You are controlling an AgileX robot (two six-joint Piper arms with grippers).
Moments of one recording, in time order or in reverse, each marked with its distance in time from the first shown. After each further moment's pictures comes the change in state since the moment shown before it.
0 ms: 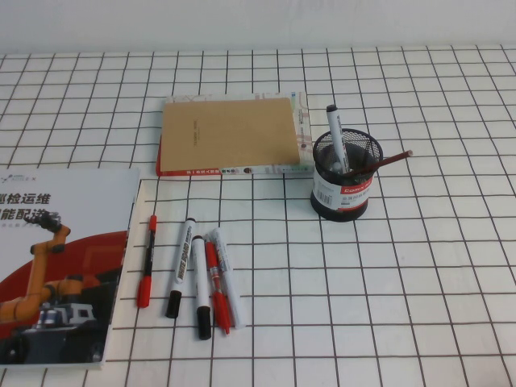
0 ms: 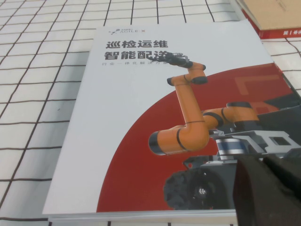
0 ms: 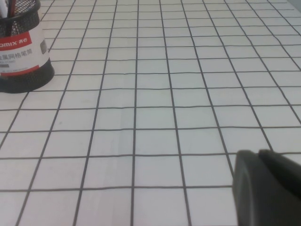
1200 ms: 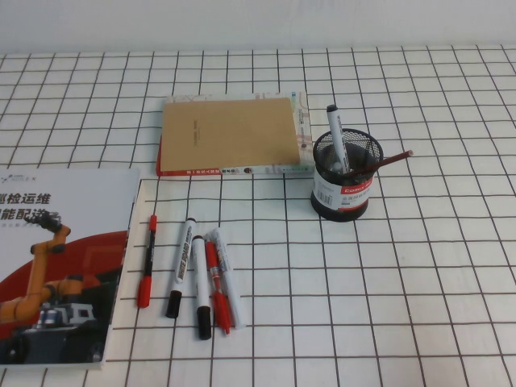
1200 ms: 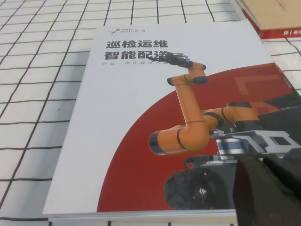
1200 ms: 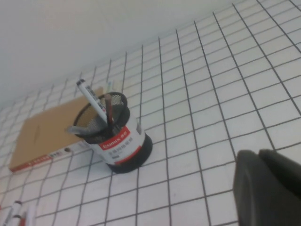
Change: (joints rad) right arm 0.000 0.309 -0.253 0.595 -0.060 -0.122; left arm 0.000 0.000 0.000 0.000 0.000 0.000
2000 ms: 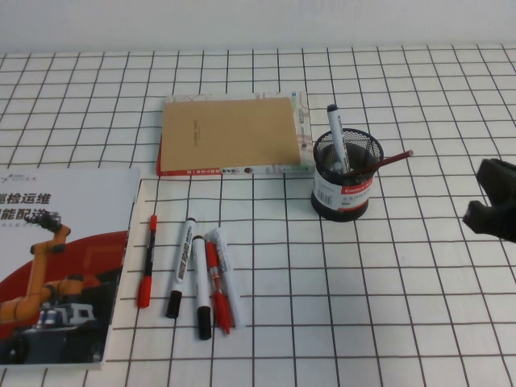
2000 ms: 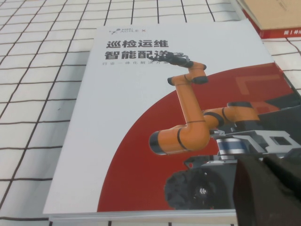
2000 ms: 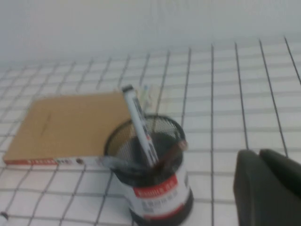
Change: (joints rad) right arm 0.422 0.760 -0.247 -0.077 -0.567 -0.126; left arm 0.000 0.000 0.000 0.000 0.000 0.000
